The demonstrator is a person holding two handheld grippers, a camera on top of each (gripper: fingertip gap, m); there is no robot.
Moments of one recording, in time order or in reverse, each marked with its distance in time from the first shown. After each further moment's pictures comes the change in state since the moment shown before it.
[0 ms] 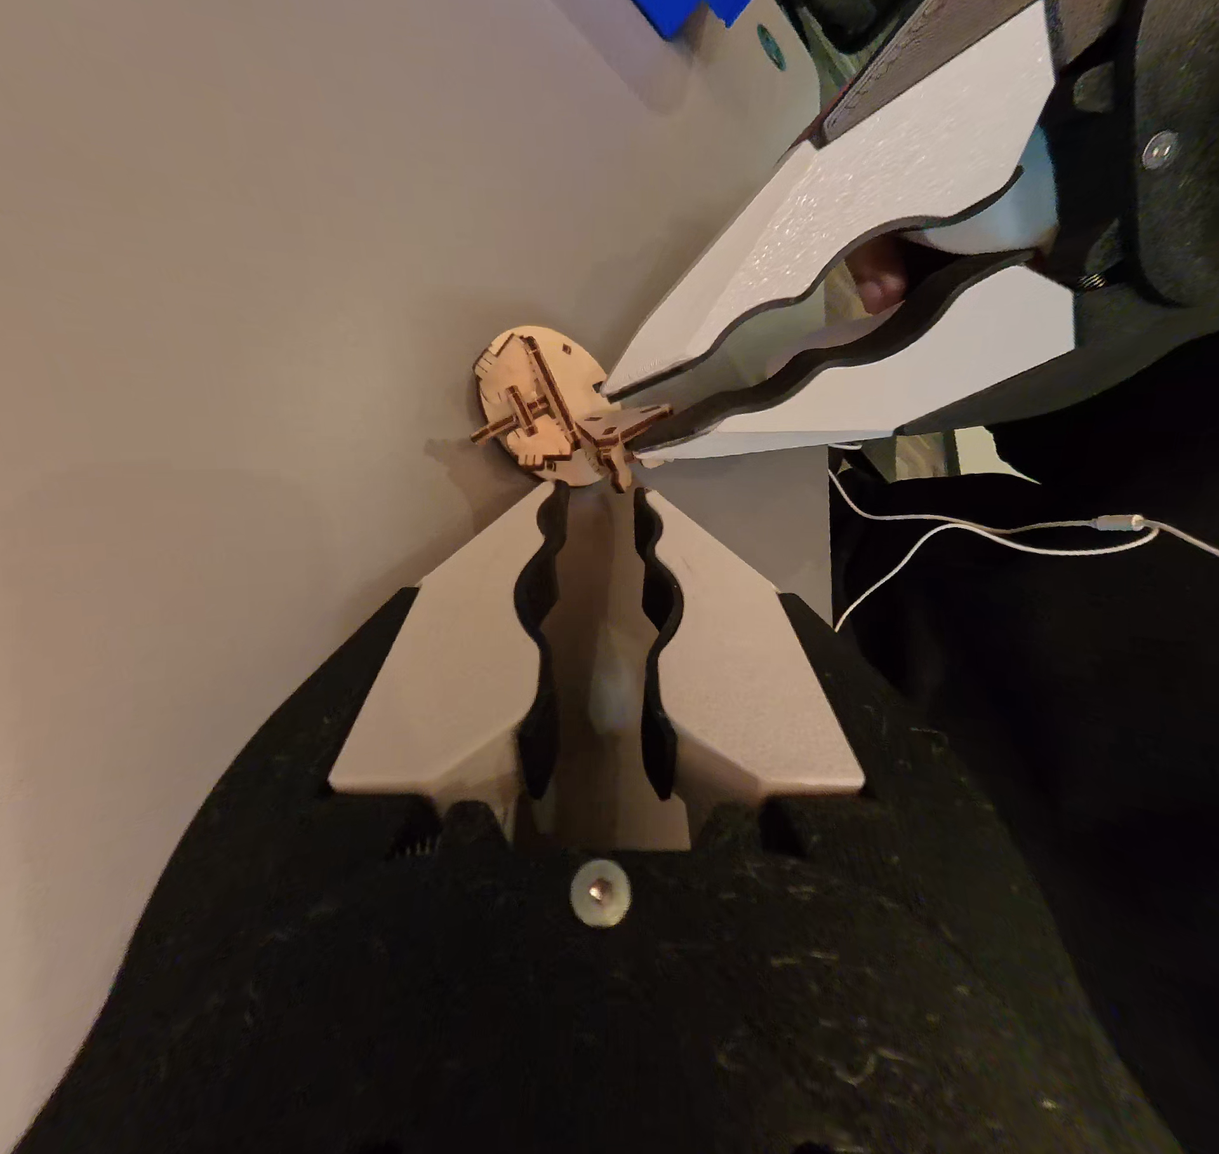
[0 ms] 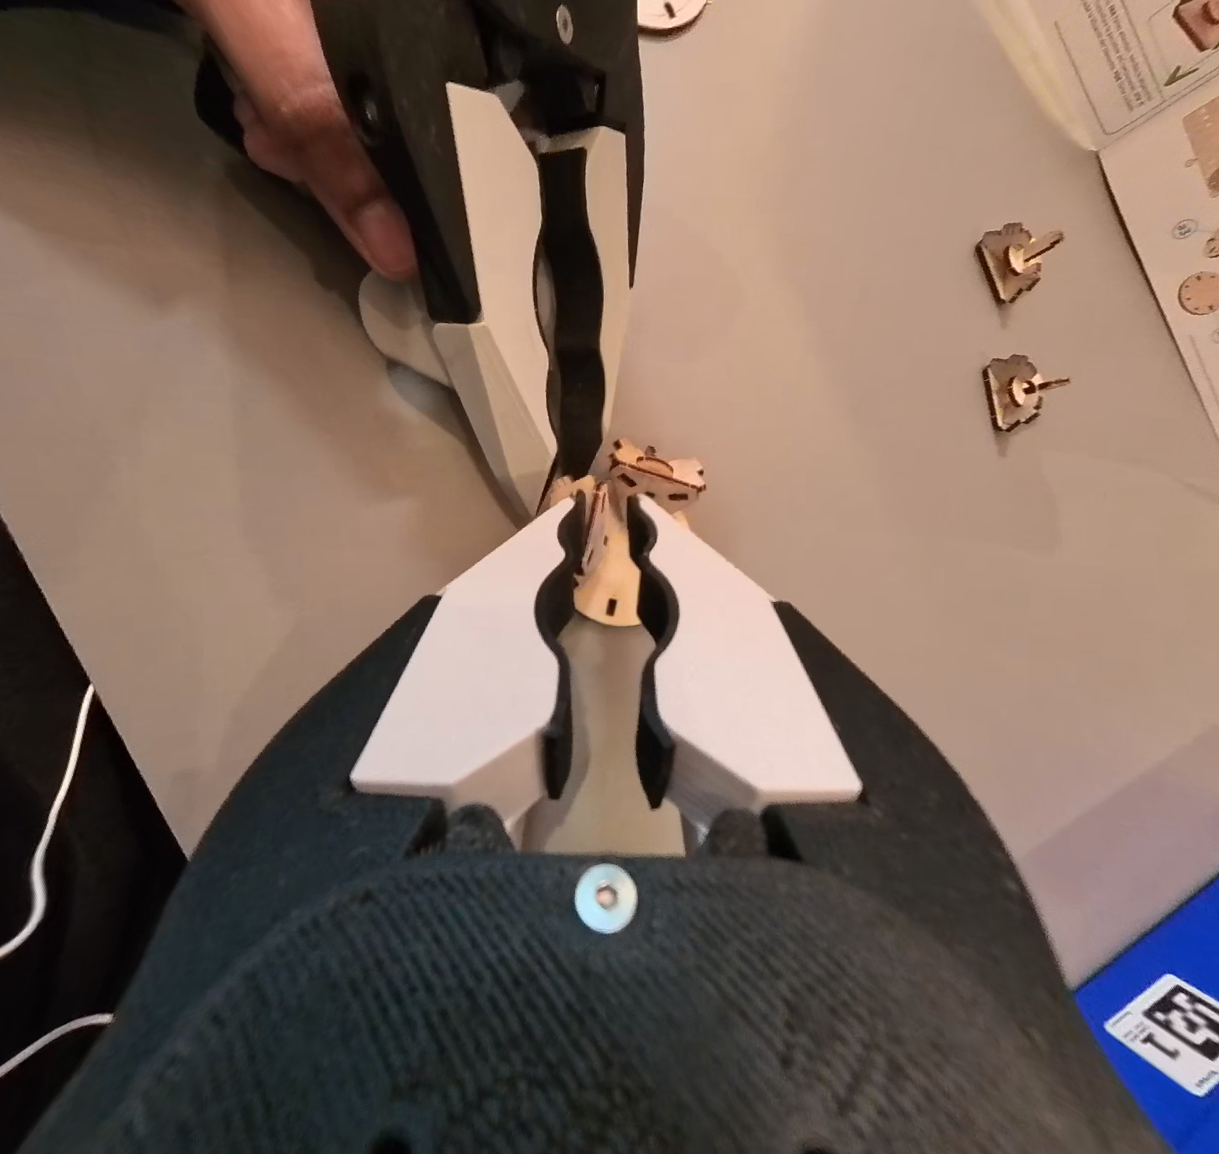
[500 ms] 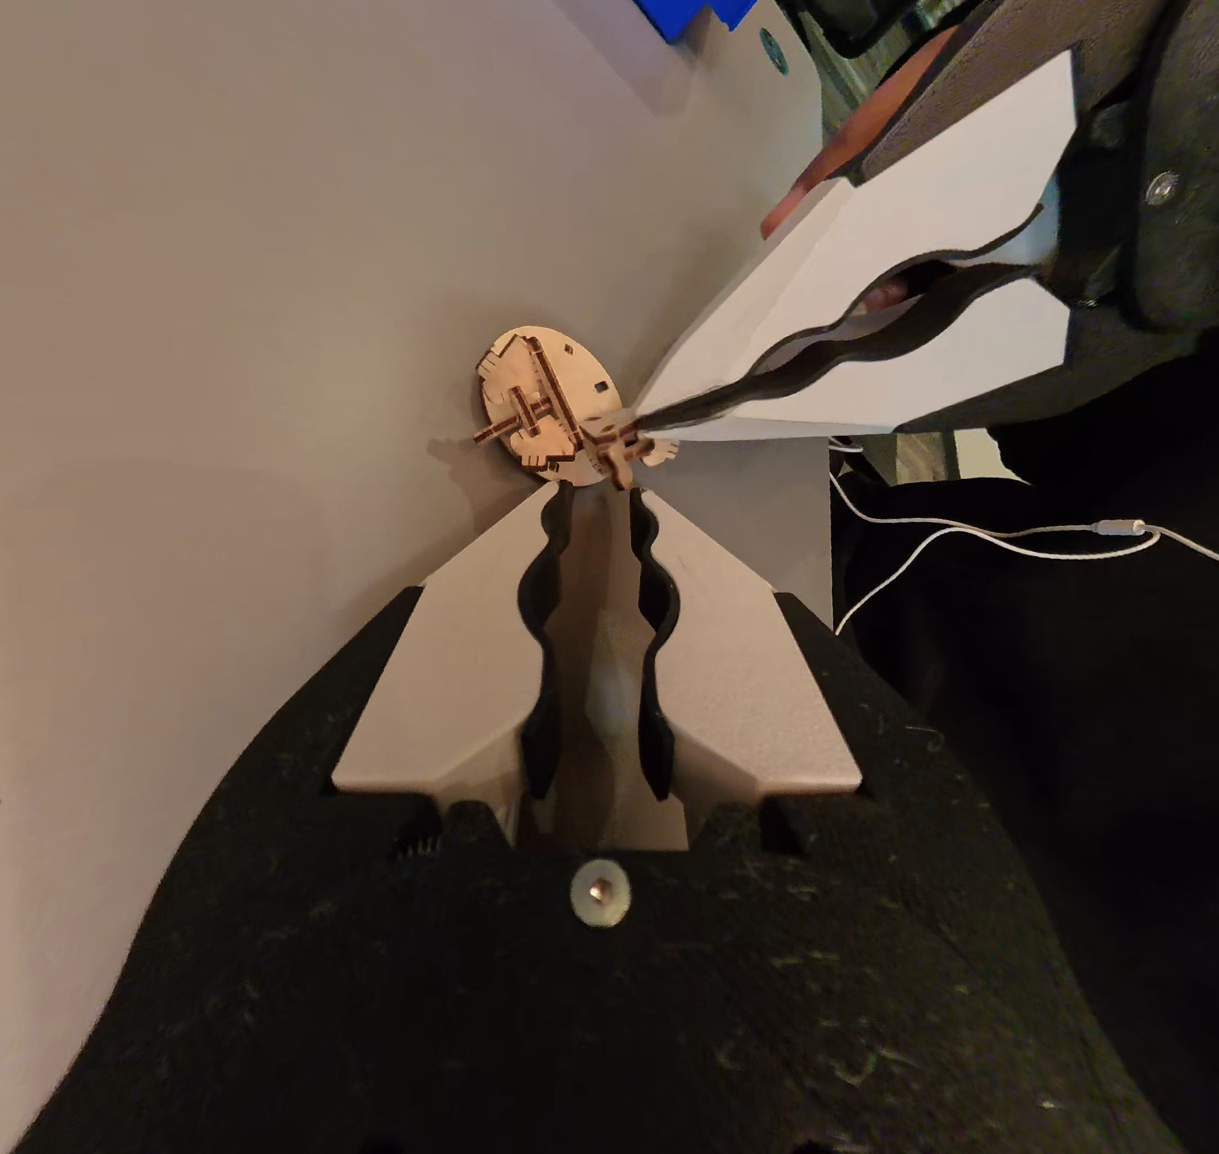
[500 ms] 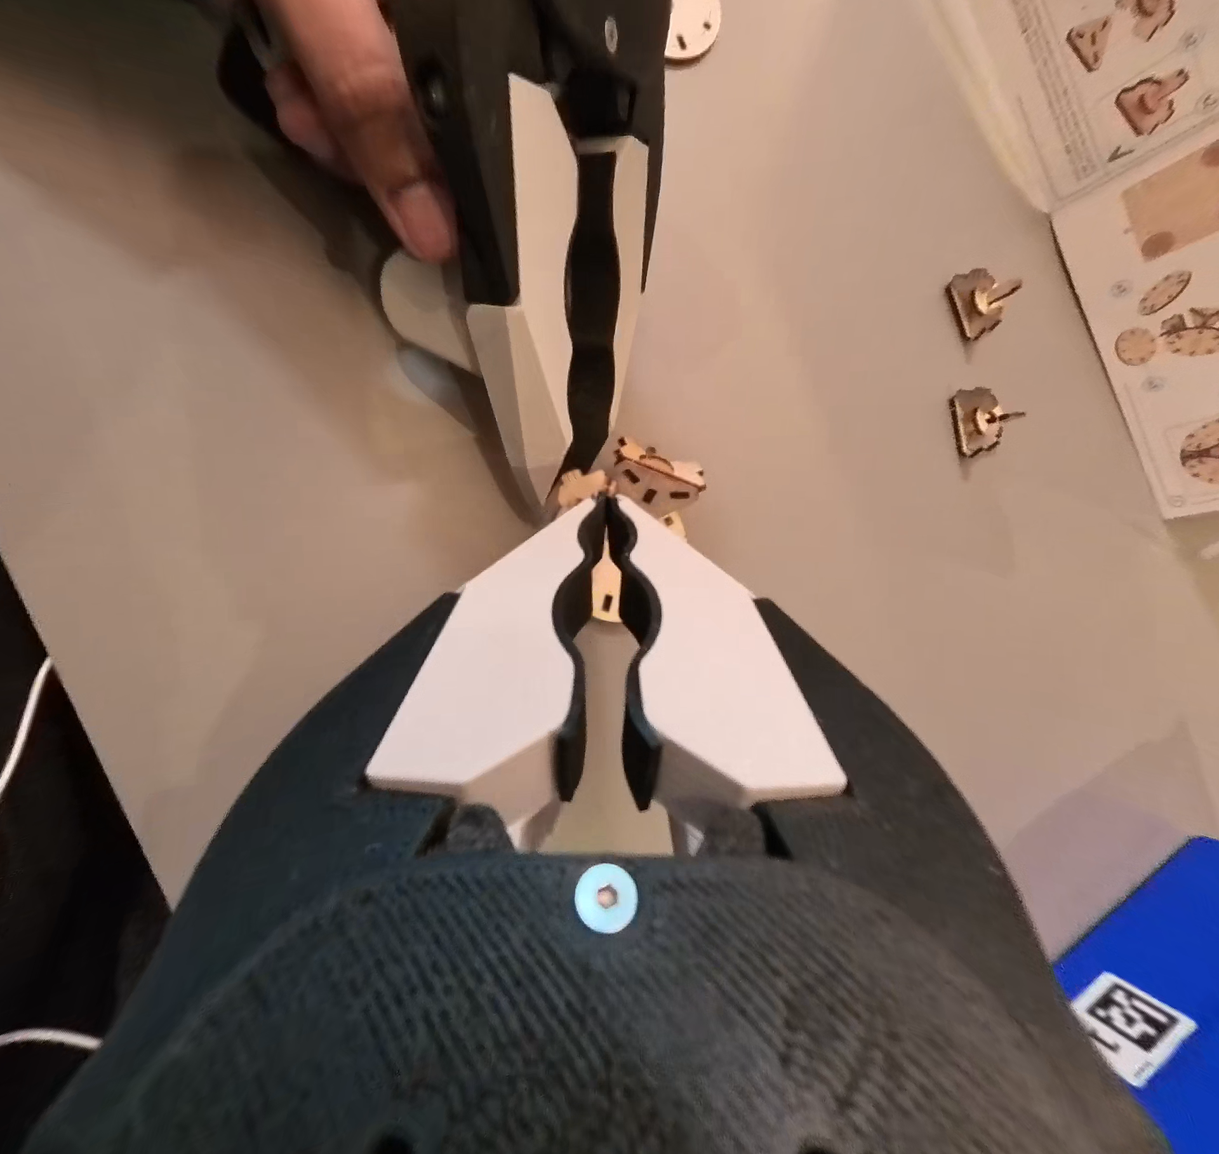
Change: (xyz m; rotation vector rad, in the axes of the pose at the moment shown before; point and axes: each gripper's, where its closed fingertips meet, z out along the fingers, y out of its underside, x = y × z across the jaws) left arm -0.001 0.000 0.000 0.002 -0.002 -0.005; right arm -0.001 0.000 -0.004 0.037 0.041 -0.081
